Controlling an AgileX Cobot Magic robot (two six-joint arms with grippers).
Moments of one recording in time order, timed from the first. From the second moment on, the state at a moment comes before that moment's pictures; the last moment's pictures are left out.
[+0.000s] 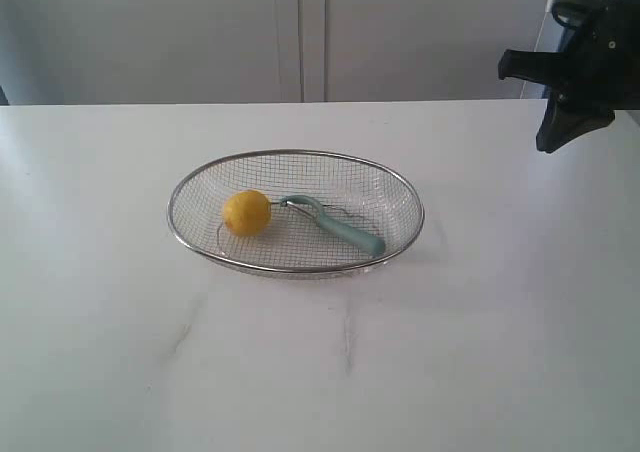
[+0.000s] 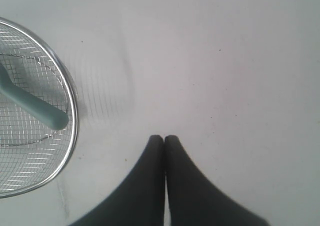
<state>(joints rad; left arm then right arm) 0.04 0.21 -0.29 0.07 0.65 0.00 0.00 1.86 -1.66 0.21 1.22 0.10</state>
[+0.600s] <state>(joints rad) 0.04 0.01 0.00 0.06 0.52 0.00 0.00 1.86 -1.66 0.21 1.22 0.10</state>
